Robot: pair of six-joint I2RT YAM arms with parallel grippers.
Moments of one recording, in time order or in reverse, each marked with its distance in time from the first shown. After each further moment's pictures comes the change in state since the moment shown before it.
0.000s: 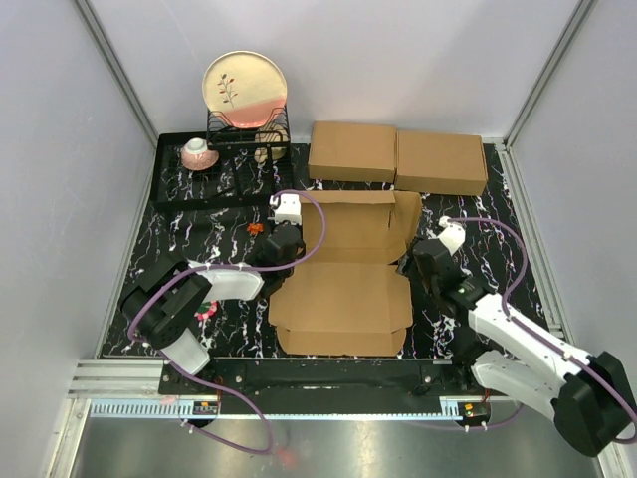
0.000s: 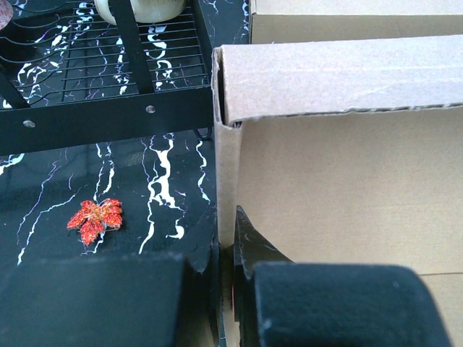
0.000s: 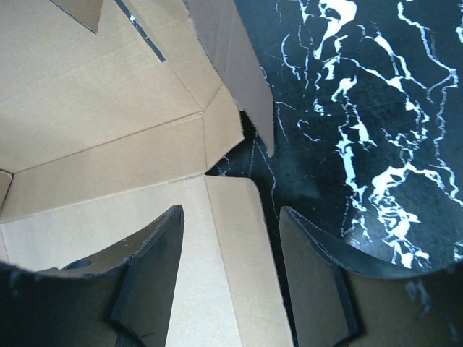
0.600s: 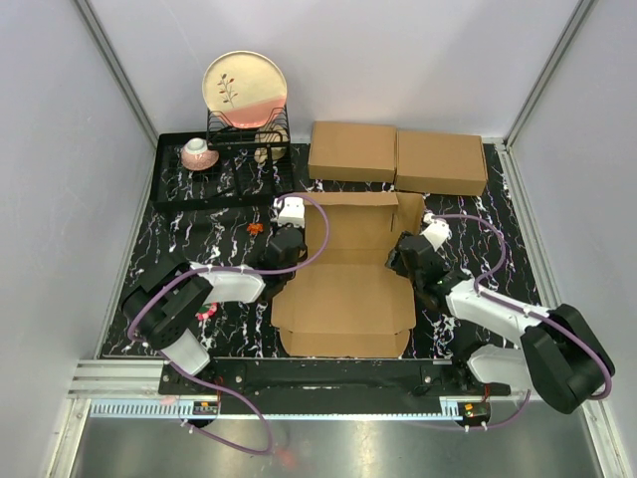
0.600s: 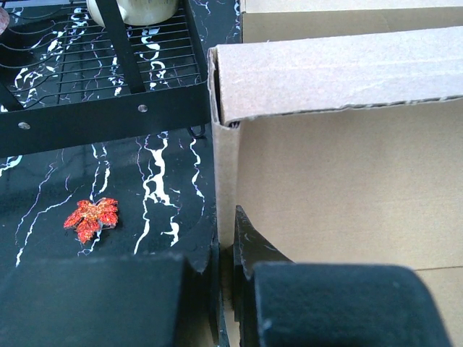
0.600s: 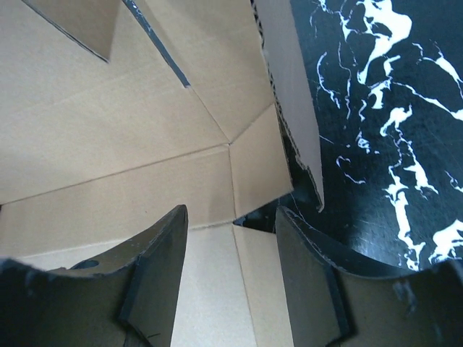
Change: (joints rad) left arm -0.028 0.000 -0.008 0.014 -0.014 0.023; right arm 0.000 0.288 -0.038 0.347 0.010 -0.022
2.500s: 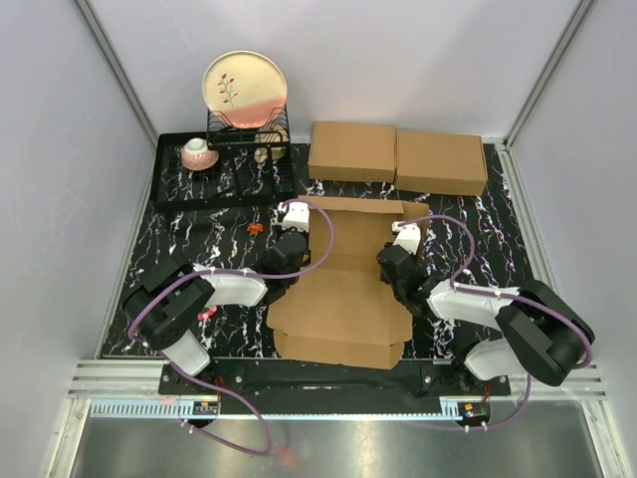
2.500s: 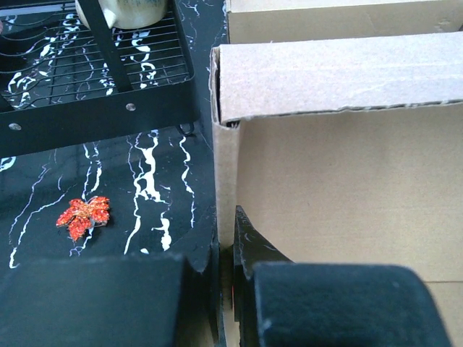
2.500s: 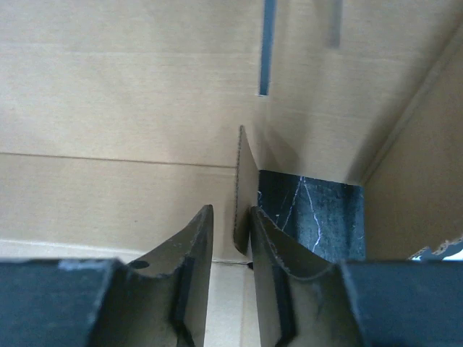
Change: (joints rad) left arm -0.041 0.003 -0.012 0.028 -0.023 0.022; right arm 0.142 0.171 -0.012 0.171 0.131 -0.208
